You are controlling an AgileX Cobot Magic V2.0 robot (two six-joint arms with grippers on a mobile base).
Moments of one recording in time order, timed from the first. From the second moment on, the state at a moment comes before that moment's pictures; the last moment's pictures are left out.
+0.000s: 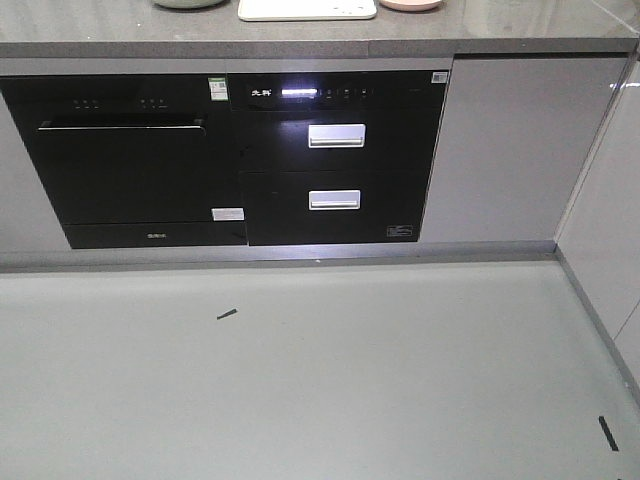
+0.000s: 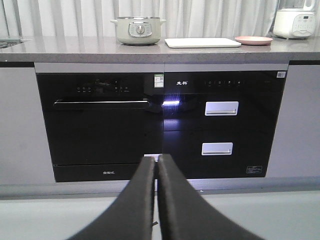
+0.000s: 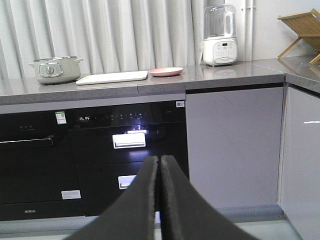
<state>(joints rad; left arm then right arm) -0.02 -0.01 0.03 0.16 0.14 -0.22 0.00 -0.01 0.03 -0.14 0.01 0.22</state>
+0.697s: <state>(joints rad) -0.02 -0.01 0.03 0.16 0.14 -0.22 0.00 -0.01 0.03 -0.14 0.01 0.22</state>
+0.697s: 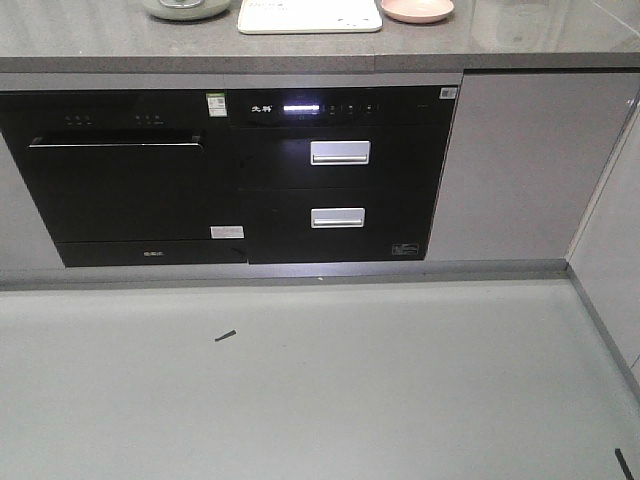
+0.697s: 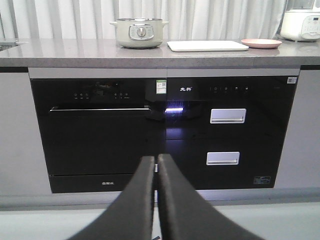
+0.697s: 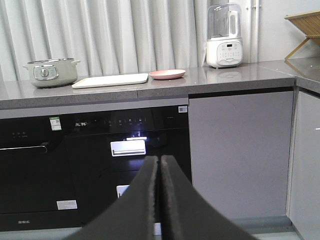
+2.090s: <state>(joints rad) -0.02 -0.01 0.03 0.16 0.14 -0.22 0.00 -0.01 0.03 -0.14 0.01 0.22</state>
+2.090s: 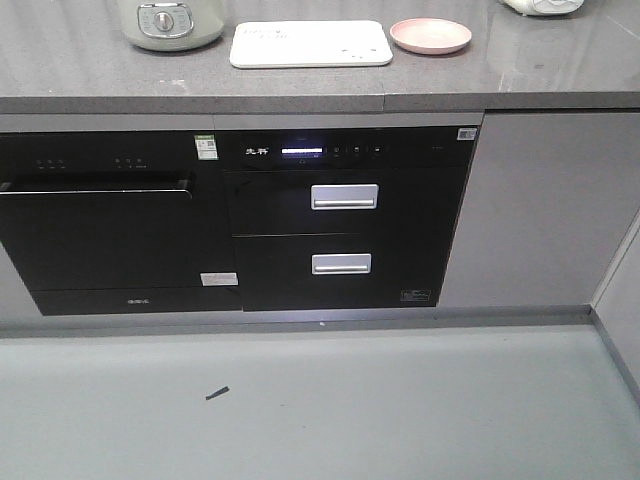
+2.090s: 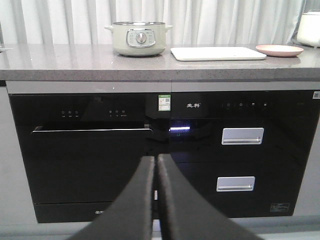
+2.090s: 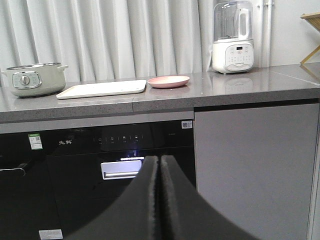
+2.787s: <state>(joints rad) -0.02 -0.01 0.03 0.16 0.14 -0.22 0.00 -0.01 0.03 -0.14 0.01 0.22</state>
